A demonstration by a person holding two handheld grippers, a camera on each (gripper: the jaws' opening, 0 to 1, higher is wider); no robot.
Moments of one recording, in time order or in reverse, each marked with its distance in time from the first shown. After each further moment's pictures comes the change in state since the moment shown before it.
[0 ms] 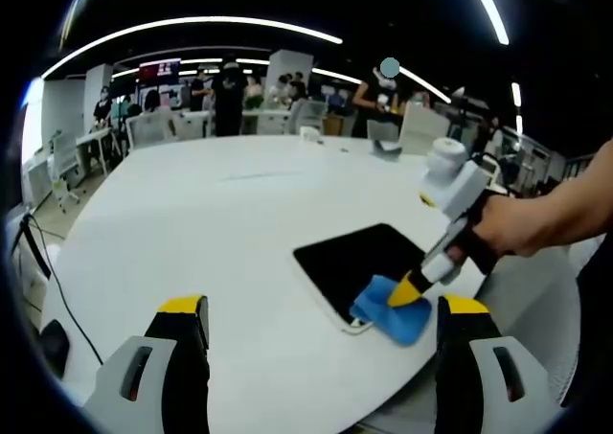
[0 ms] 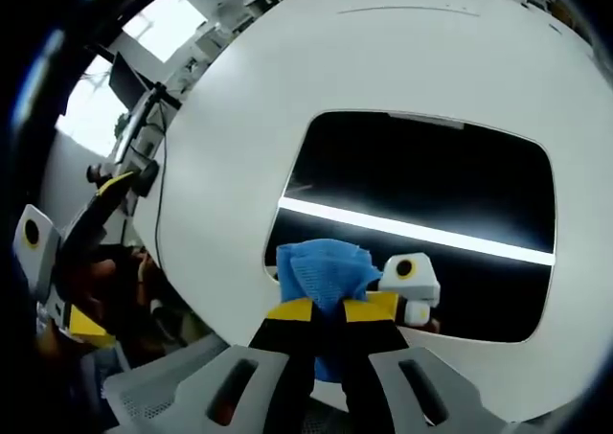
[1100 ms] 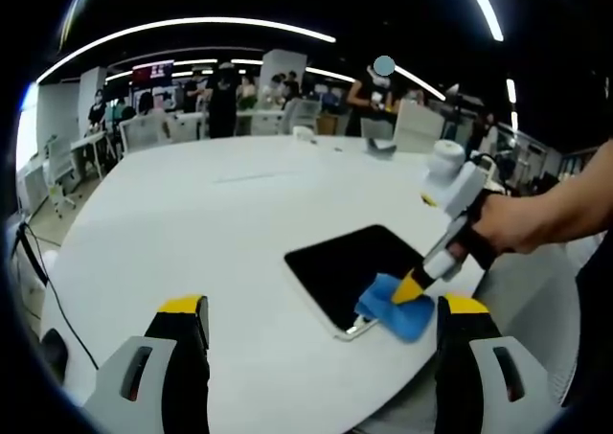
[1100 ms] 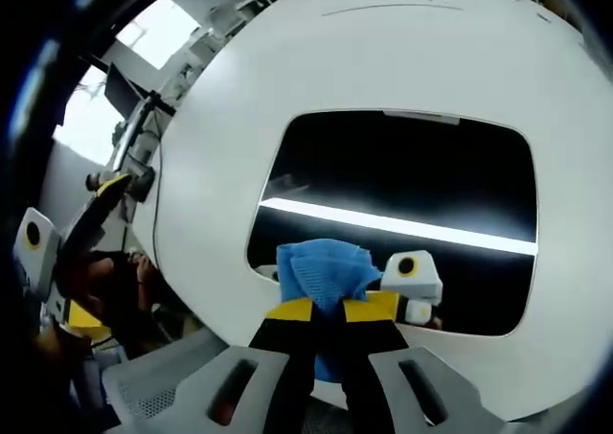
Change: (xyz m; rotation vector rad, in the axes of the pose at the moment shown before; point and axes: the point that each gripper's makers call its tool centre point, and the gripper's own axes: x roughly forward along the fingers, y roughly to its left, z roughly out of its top) left arm 0.006 -0.007 0.006 0.020 0.004 -0.019; right arm -0.009 -0.020 -0.005 0.031 -0.005 -0.004
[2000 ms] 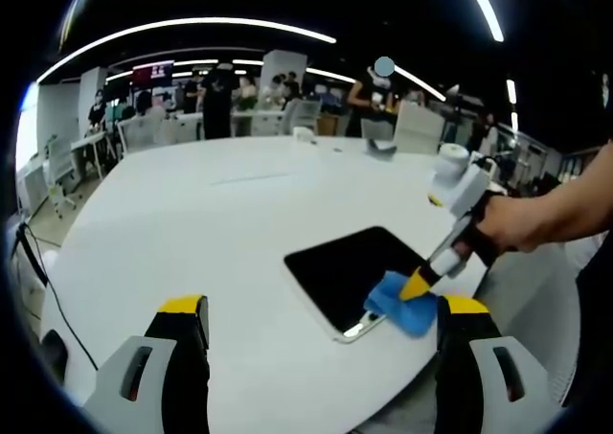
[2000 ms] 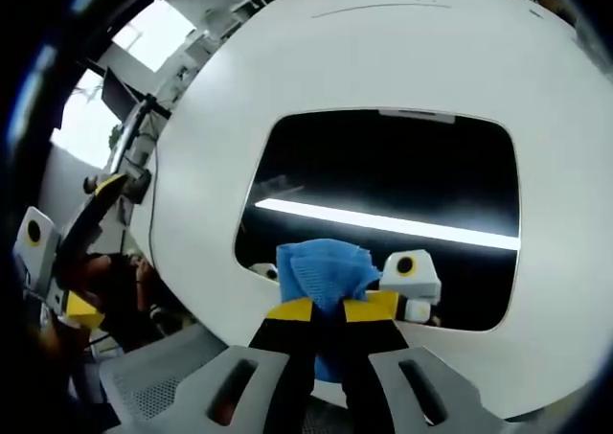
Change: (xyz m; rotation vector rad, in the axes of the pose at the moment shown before) left arm 0.002 -0.002 0.003 0.002 -0.002 0.001; right arm -0.009 -0.012 -0.004 0.014 -0.002 -0.009
